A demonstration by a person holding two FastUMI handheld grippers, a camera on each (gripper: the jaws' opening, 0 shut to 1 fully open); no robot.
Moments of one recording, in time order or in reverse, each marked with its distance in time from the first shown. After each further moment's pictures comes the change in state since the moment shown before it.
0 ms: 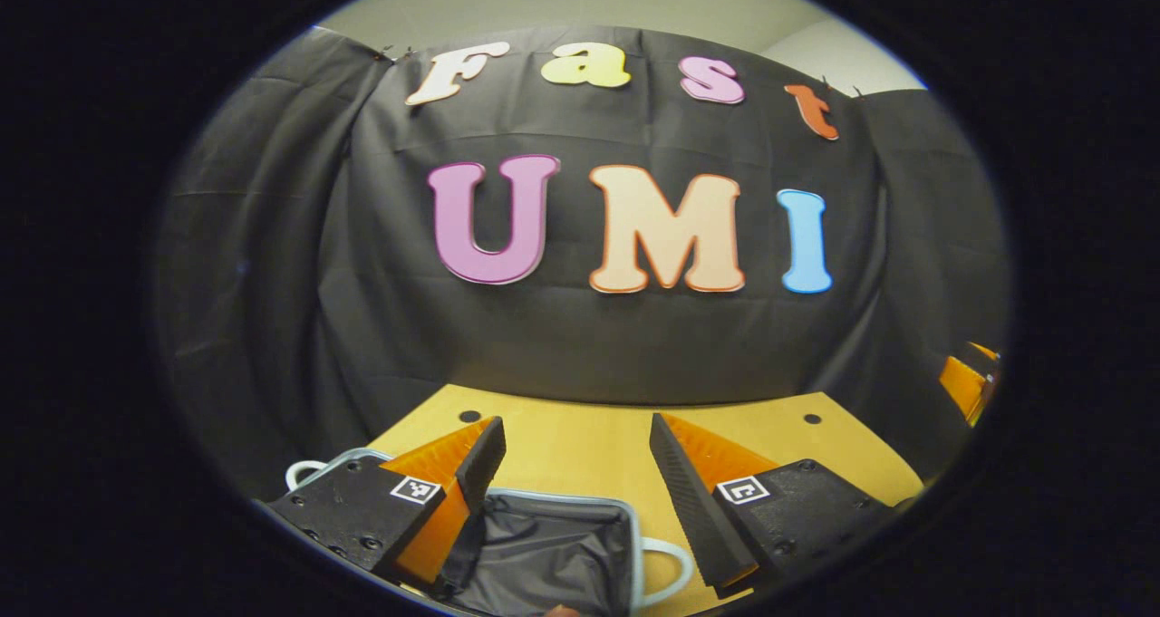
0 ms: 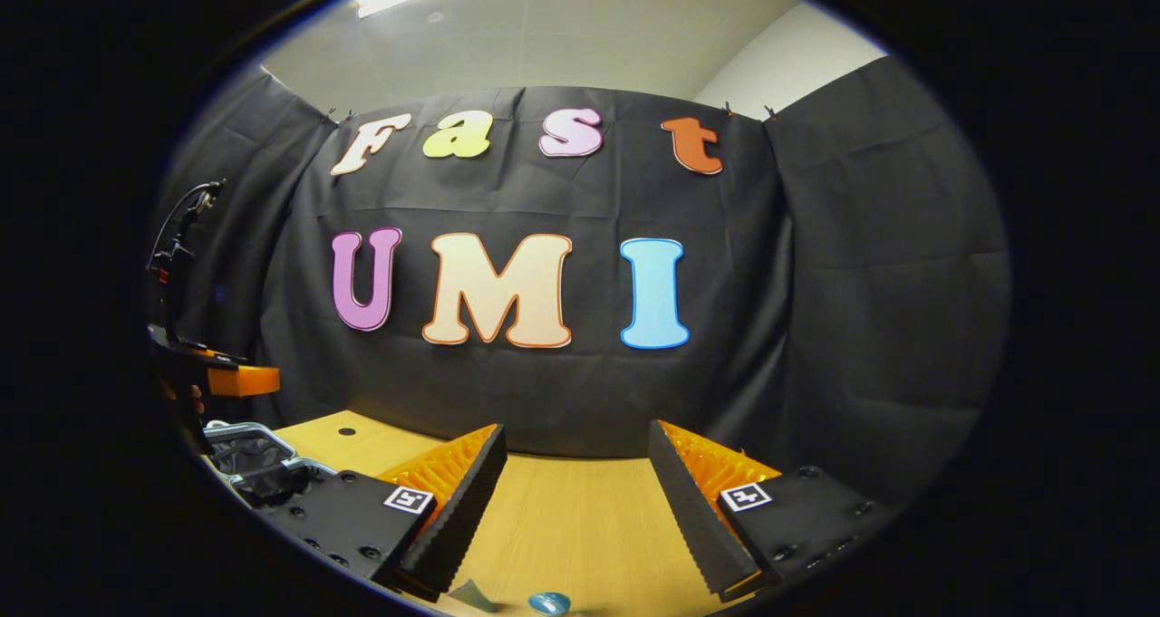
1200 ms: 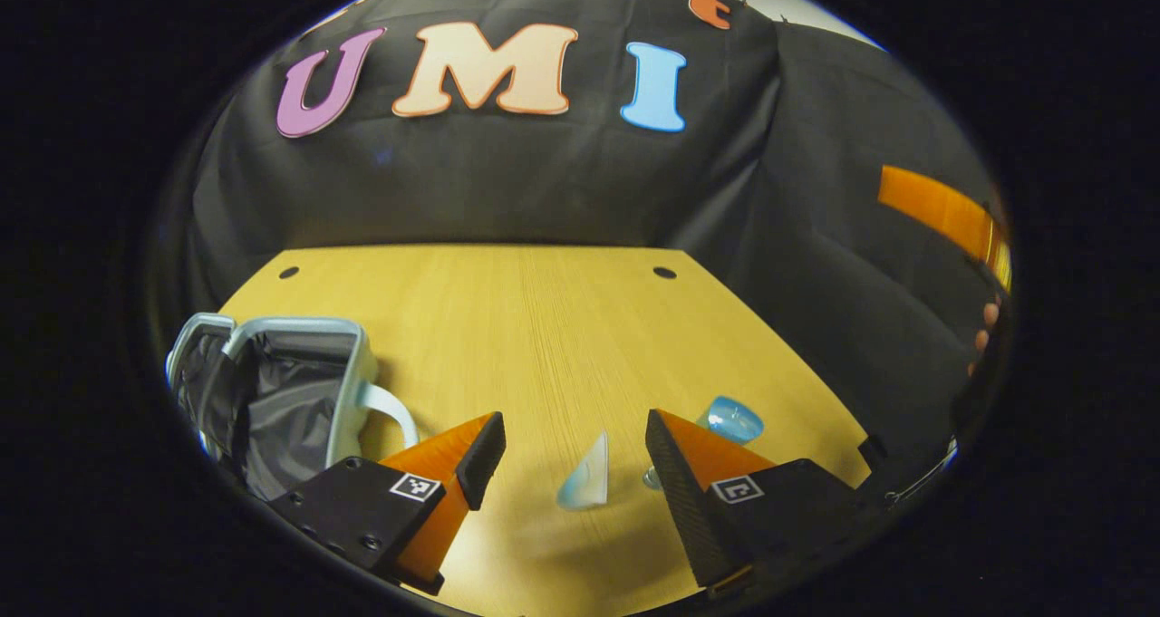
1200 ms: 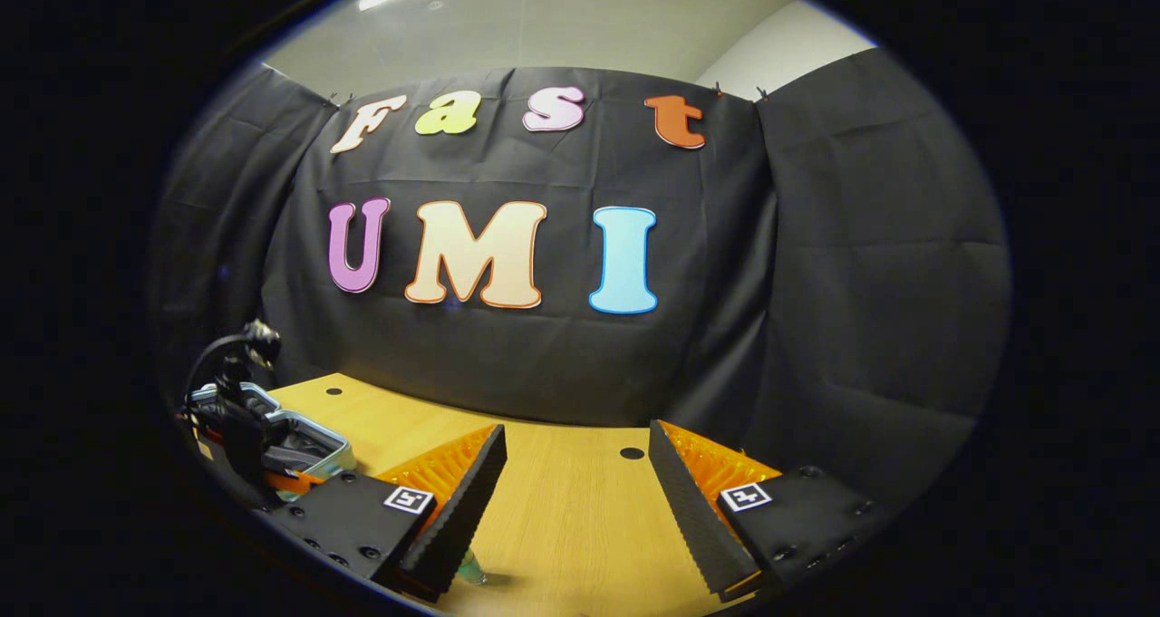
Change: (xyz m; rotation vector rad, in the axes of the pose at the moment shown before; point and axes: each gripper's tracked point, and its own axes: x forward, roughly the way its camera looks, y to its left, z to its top) left arm -0.033 -0.225 -0.222 -0.010 0.435 -0.339; right arm -0.028 -0.084 -0.046 -0.034 0.087 0.021
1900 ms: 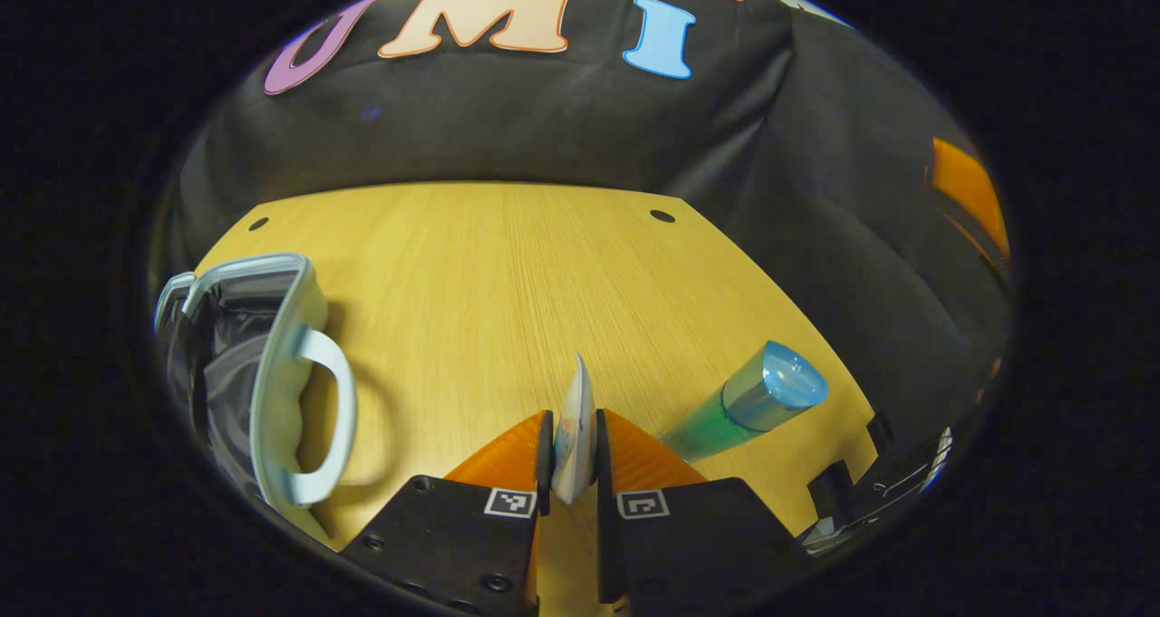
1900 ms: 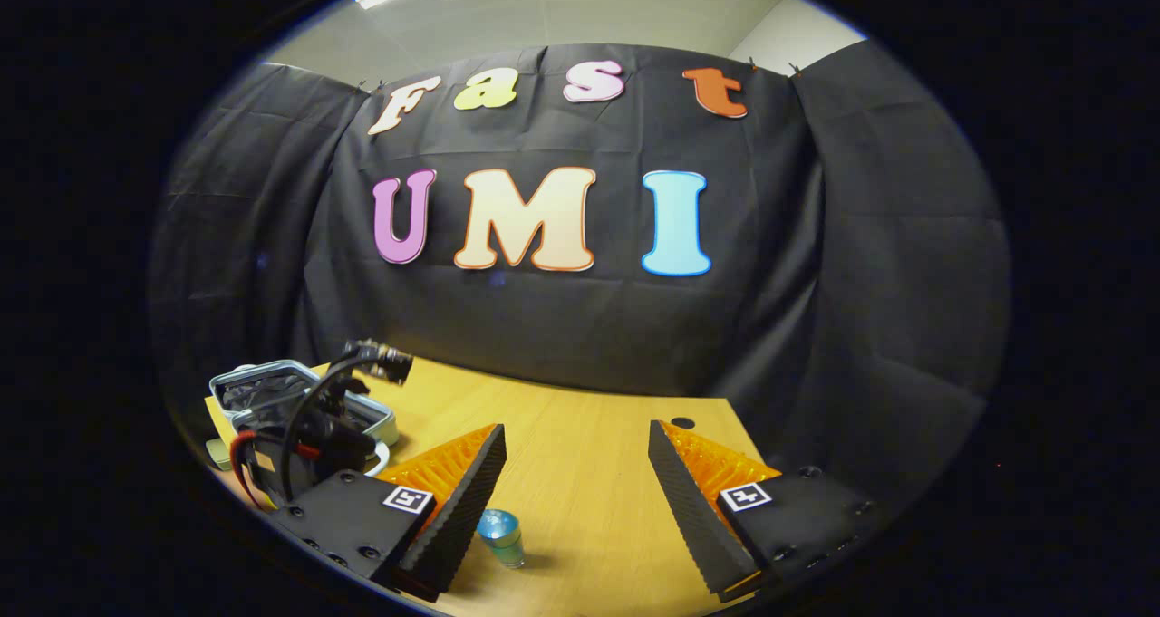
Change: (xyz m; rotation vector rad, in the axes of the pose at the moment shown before) left arm 0.026 0.000 -0.029 -0.035 0.129 -0.037; right arm -0.003 0.057 -0.058 0.007 0.105 0.166
